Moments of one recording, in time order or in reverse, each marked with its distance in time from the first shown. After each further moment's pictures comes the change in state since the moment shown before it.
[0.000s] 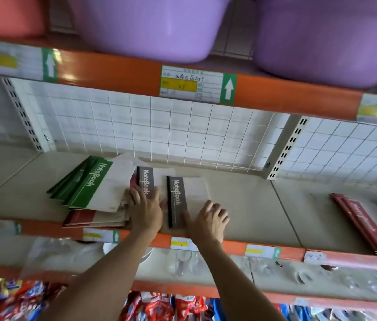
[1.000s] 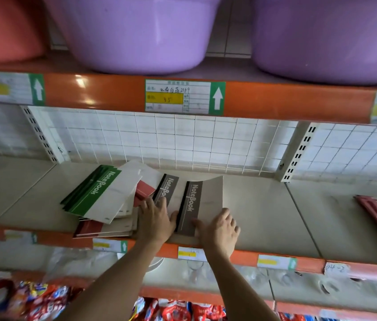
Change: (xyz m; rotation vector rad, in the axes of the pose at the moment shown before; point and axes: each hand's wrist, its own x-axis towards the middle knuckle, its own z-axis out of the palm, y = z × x) left_hand -0.005 0.004 -0.020 -0.022 -0.056 0.056; right_hand 0.009 0.003 -0.003 0.216 0.057 0.169
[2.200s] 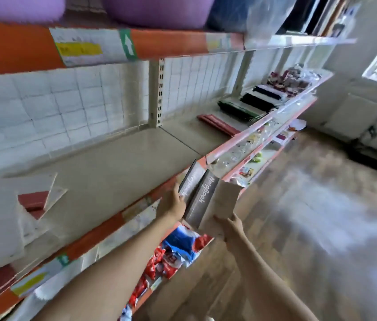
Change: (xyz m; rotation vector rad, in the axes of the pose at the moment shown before) left_hand -0.110 0.118 -0.020 -0.681 -0.724 0.657; right_hand -0.192 0.140 -0.076 0.978 0.335 0.901
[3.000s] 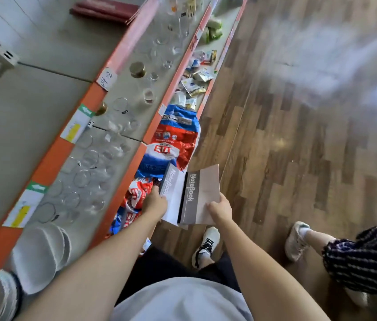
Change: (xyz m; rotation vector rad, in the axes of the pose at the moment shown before) left_hand -0.056 -0.037 0.206 0.358 -0.492 -0.285; right_hand 0.001 0.186 -0.126 -0.064 0.148 0.498
